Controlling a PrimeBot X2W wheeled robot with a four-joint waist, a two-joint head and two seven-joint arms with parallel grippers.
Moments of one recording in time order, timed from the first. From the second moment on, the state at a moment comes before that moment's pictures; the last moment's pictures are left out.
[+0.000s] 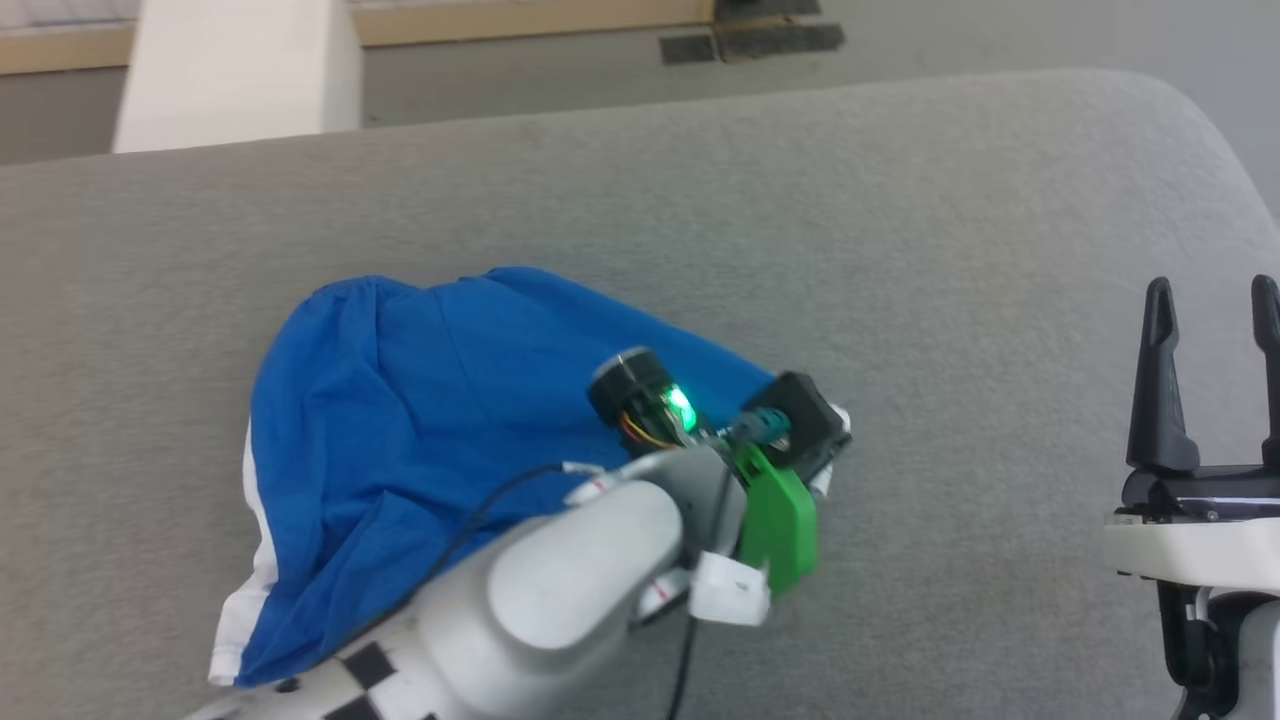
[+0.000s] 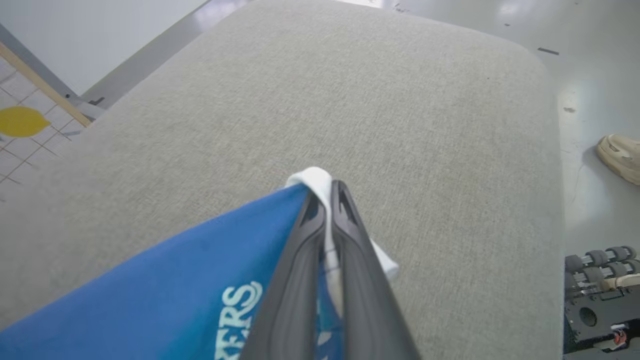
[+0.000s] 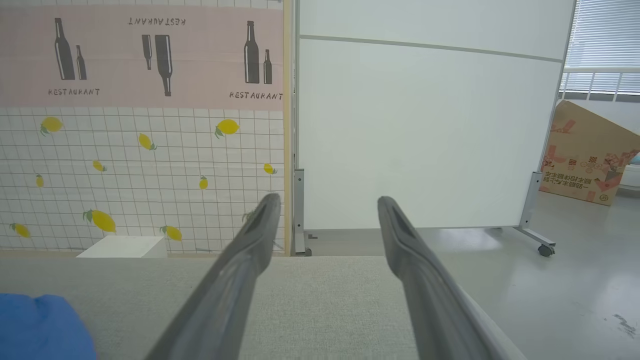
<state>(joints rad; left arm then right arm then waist) -0.79 0.15 -1.11 0.40 -0.56 -0.13 0.14 -0.09 -0.05 -0.18 -0.15 0.06 0.13 -0.26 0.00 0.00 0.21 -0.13</state>
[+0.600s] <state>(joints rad) -0.70 0.06 -1.28 0.56 -0.64 -0.13 0.09 -0.11 -0.05 -0.19 -0.14 0.06 0.13 -0.26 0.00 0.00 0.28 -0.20</state>
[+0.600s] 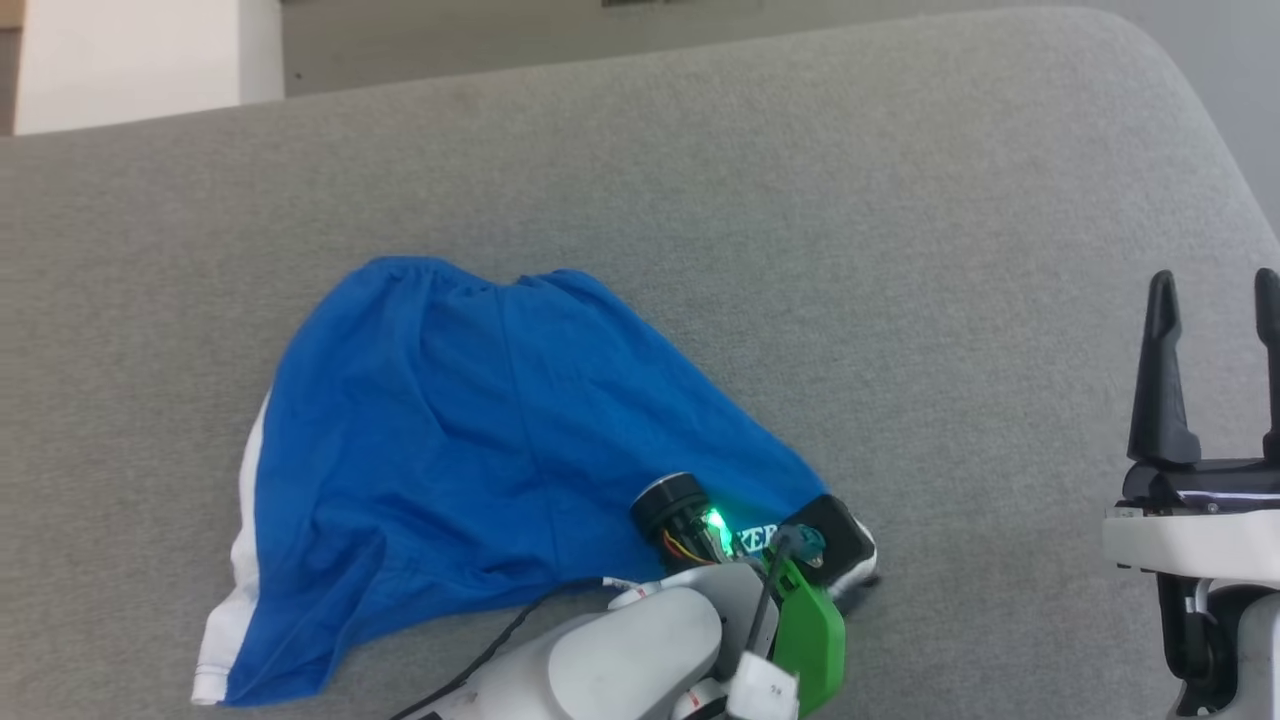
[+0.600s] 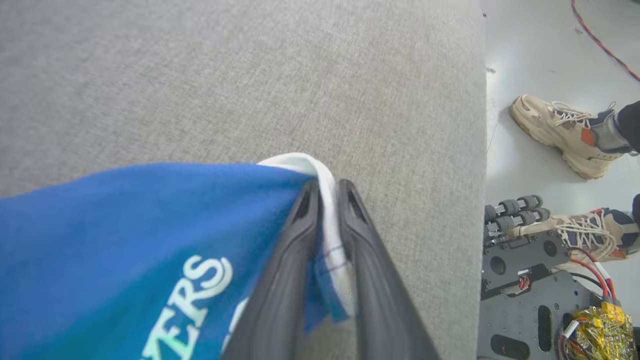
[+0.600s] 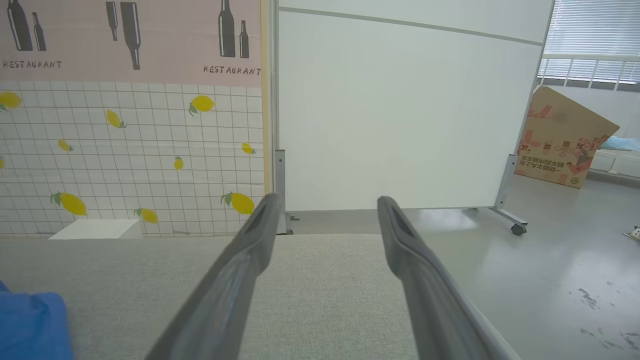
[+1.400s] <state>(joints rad) -1.10 0.33 -1.13 0.76 -0.62 -0.11 -0.05 -0.06 -0.05 -0.13 -0.13 0.05 0.13 -0.26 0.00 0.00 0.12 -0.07</state>
